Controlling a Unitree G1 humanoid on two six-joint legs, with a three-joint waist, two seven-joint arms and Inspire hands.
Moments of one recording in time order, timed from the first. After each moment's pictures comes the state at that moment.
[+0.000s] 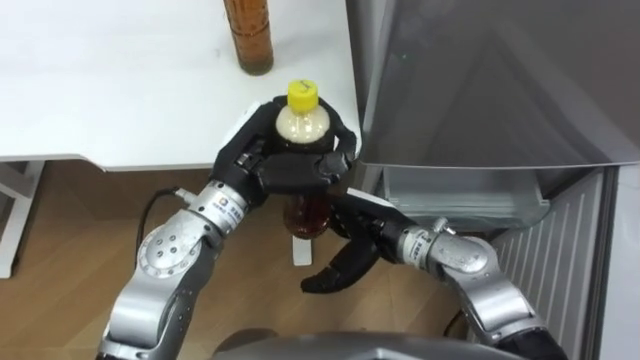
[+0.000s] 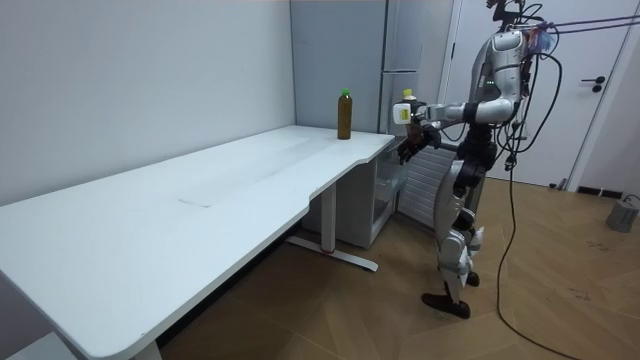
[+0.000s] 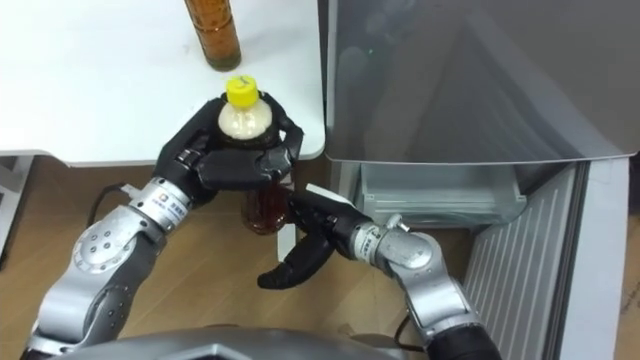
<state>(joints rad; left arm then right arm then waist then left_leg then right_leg) 0.24 0.22 -0.23 -0.23 -0.28 0.10 -0.30 0.12 -0.19 0.31 0.24 -0.09 0.07 0.64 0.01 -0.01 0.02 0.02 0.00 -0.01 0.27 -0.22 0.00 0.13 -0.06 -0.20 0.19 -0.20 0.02</state>
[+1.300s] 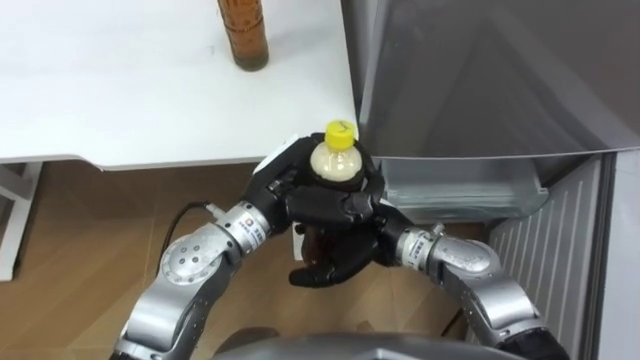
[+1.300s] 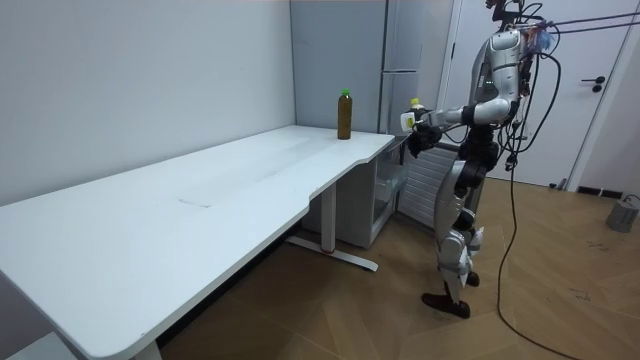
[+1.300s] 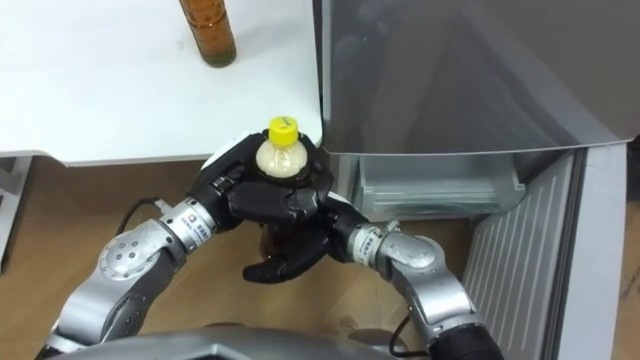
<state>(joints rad) 0.23 0.24 -0.34 -0.13 -0.28 0.10 -0.38 0.12 -0.21 0.33 0.24 0.13 0.11 0.66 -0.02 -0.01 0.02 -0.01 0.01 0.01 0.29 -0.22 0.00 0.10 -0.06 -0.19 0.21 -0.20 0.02</state>
